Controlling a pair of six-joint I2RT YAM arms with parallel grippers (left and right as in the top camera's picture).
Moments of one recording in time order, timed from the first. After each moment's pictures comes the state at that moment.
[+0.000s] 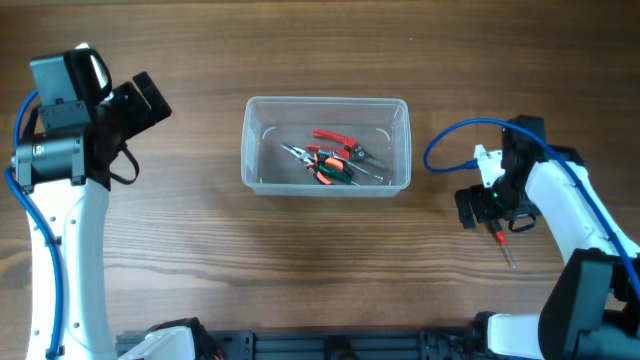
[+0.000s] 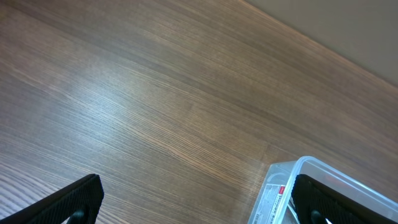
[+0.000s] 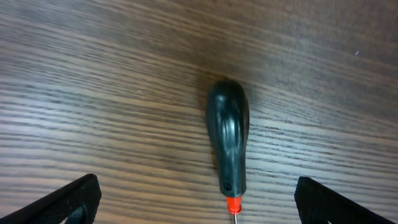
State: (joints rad) left arm 0.16 1.35 1.37 -0.87 -0.04 -0.34; right arm -0.14 1.56 0.90 -0.92 0.06 -0.32
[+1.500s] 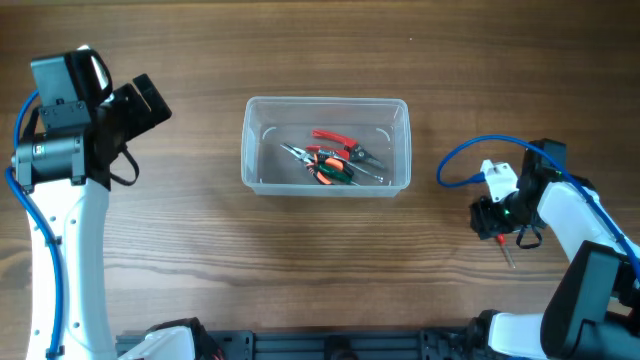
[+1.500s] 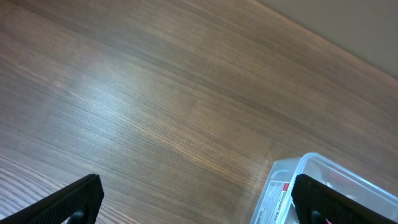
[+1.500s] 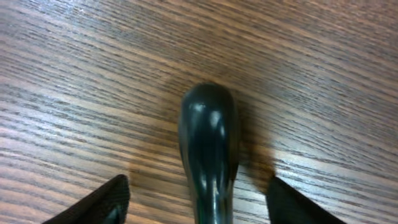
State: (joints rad) left arm 0.16 1.35 1.37 -0.89 -0.05 -0.33; right arm -0.29 1.56 0.74 -0.69 -0.06 -0.55
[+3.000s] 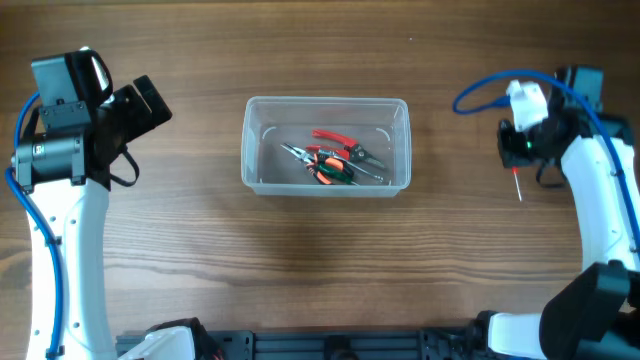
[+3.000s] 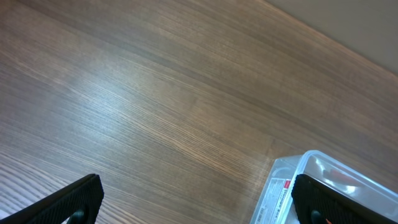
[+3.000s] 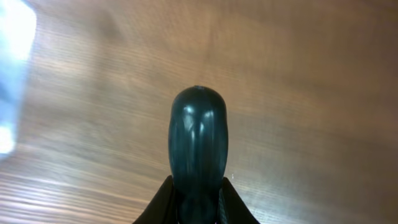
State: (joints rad) left arm 0.16 1.35 1.37 -0.90 -0.05 -0.33; right arm -0.19 1.56 1.26 -0.92 -0.07 -0.42
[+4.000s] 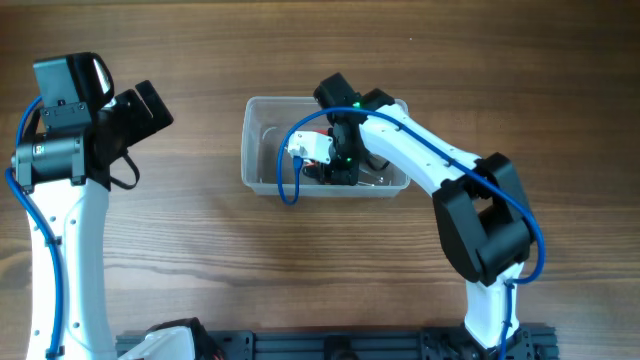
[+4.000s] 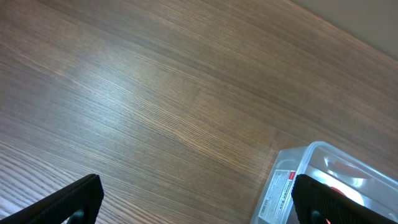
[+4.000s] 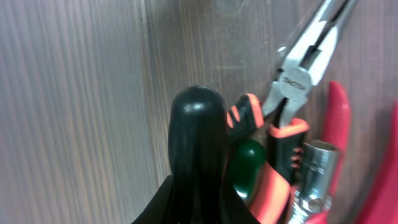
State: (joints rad) left arm 0.16 1.35 1.37 -0.93 -0.05 -0.32; right arm 0.57 2.09 1.53 -0.91 -0.29 -0.87
